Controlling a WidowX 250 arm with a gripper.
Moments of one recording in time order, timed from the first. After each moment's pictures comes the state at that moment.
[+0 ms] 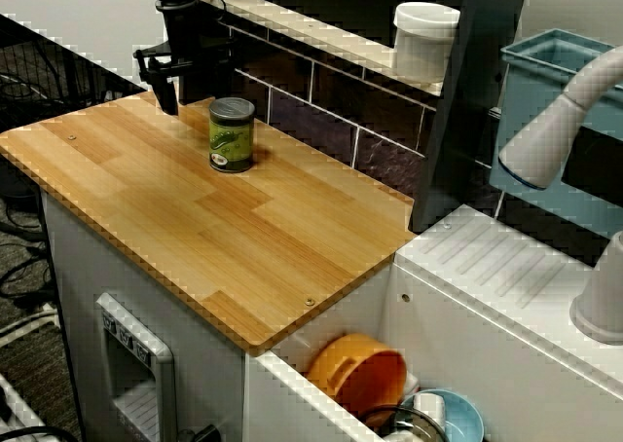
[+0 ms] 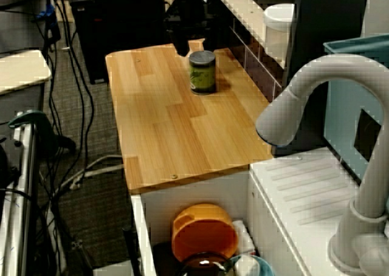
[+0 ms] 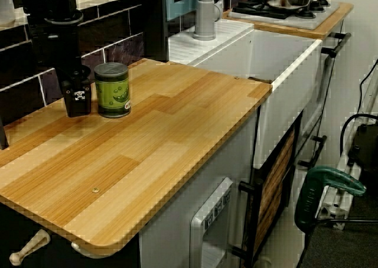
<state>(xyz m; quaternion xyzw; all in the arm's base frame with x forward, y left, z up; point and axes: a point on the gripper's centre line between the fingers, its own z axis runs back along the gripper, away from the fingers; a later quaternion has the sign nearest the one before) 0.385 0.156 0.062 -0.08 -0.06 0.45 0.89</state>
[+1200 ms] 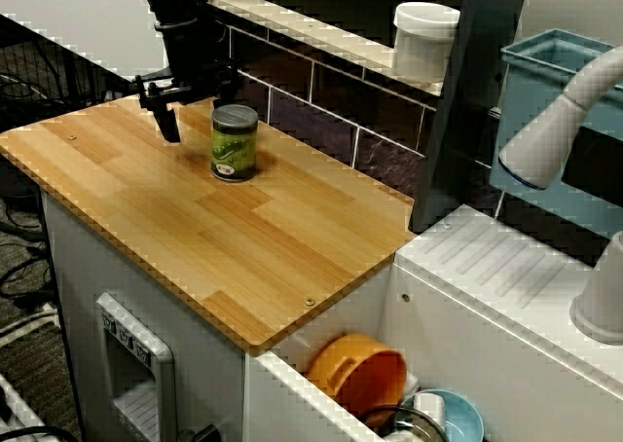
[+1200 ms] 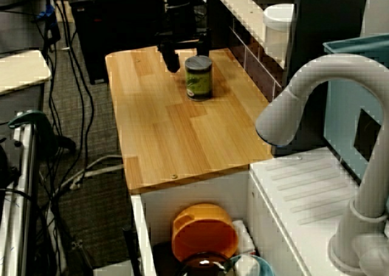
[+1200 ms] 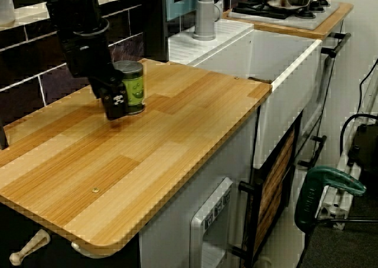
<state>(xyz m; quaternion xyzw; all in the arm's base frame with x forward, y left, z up) 0.357 0.122 0.052 -0.11 0.01 0.47 0.87</state>
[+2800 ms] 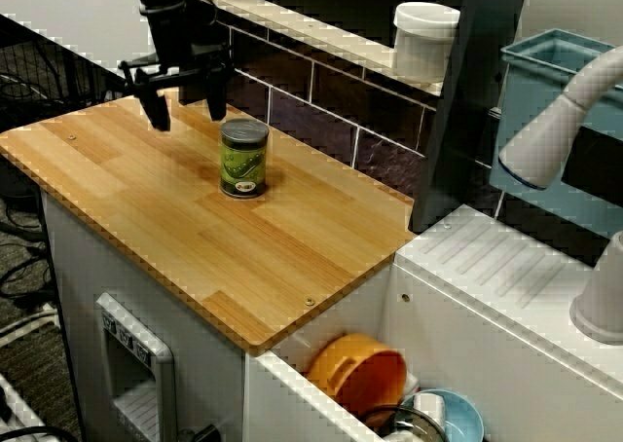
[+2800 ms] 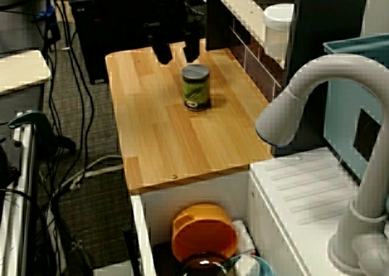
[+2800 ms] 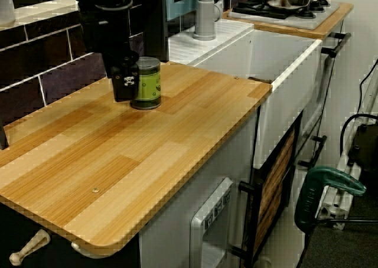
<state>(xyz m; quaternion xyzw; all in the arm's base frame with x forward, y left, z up) 0.347 0.118 0.078 -0.10 -0.06 0.42 0.90</state>
